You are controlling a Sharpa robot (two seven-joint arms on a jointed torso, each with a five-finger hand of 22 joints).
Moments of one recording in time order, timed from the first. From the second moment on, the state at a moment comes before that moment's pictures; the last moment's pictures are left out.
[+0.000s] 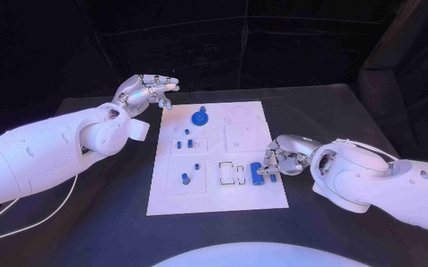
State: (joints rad) left arm 1.20 -0.79 -0.08 1.30 -0.08 -0.09 0.46; left_hand 1.24 0.00 0.36 -0.15 0.07 0.96 0.19 0.20 0.07 1.00 0.11 0.36 0.07 1.21 0.03 1.02 0.47 0.17 1.23 0.12 0.62 0.55; right arm 1.07 -1.10 -0.11 1.91 -1.42 -0.26 -0.45; right_hand 1.25 -0.01 -0.23 0.29 0.27 0.80 0.12 0.50 0.20 1.31 0.03 1.23 1.09 1.47 -0.04 1.45 1.31 0.07 1.46 0.05 1.42 1.29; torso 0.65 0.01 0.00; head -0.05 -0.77
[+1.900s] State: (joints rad) left arm 1.20 -0.80 -0.08 1.30 -0.08 -0.07 0.46; left_hand 1.24 0.00 0.36 -0.15 0.07 0.96 0.19 0.21 0.07 1.00 0.12 0.36 0.07 1.21 0.03 1.02 0.47 0.17 1.23 0.12 0.62 0.55; right arm 1.02 -1.03 -0.11 1.94 -1.43 -0.43 -0.51; right_hand 1.34 0.05 -0.23 0.28 0.48 0.82 0.10 0.57 0.18 1.35 0.02 1.25 1.18 1.47 -0.05 1.45 1.31 0.07 1.45 0.06 1.42 1.28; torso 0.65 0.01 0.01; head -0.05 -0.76
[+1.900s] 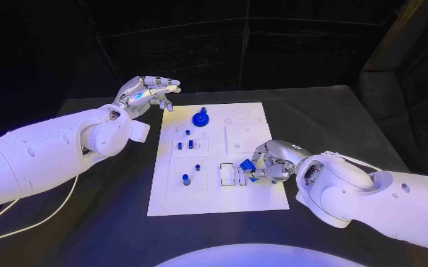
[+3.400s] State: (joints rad) left arm 1.20 -0.79 -0.08 1.31 -0.08 -0.06 0.46; left_hand 1.24 0.00 0.36 -0.16 0.07 0.96 0.19 0.21 0.07 1.00 0.12 0.36 0.07 1.20 0.03 1.02 0.47 0.17 1.23 0.12 0.62 0.55; right arm 1.02 -0.86 -0.11 1.85 -1.42 -0.40 -0.59; right_hand 1.00 -0.02 -0.28 0.30 0.08 0.92 0.08 0.57 0.15 1.32 0.00 1.12 1.09 1.46 -0.07 1.42 1.31 0.07 1.45 0.04 1.39 1.24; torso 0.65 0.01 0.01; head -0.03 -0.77
